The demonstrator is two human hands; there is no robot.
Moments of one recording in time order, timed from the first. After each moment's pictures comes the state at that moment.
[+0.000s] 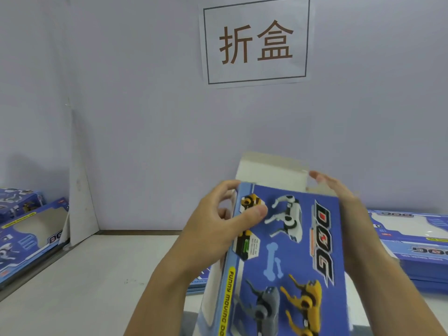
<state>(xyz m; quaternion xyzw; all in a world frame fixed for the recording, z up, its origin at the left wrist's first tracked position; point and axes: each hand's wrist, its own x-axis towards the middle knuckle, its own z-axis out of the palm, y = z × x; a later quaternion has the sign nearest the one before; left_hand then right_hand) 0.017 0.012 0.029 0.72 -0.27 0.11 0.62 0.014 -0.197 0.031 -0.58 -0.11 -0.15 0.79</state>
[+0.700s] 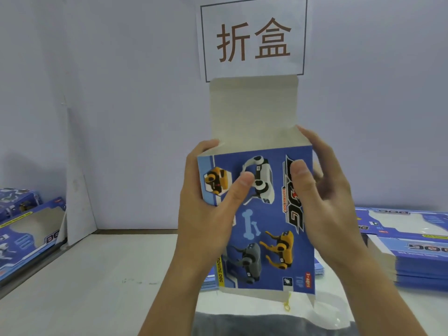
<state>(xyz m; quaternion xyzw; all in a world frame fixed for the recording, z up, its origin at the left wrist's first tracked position) 0.004 -0.009 0.041 0.58 -0.31 0.33 0.68 -0.001 -0.163 0.049 -0.61 -0.32 -0.32 0.65</state>
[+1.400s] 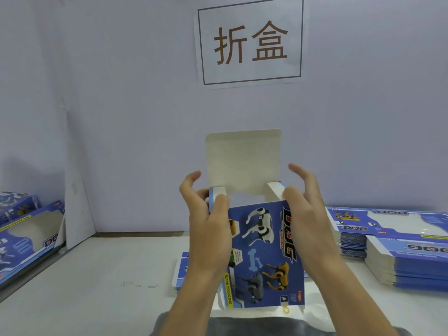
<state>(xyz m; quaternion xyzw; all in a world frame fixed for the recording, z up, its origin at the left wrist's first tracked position) 0.020 -0.021 0.018 0.60 -0.15 0.30 0.73 0.022 -0.159 0.024 -0.67 -0.15 -0.23 0.69</state>
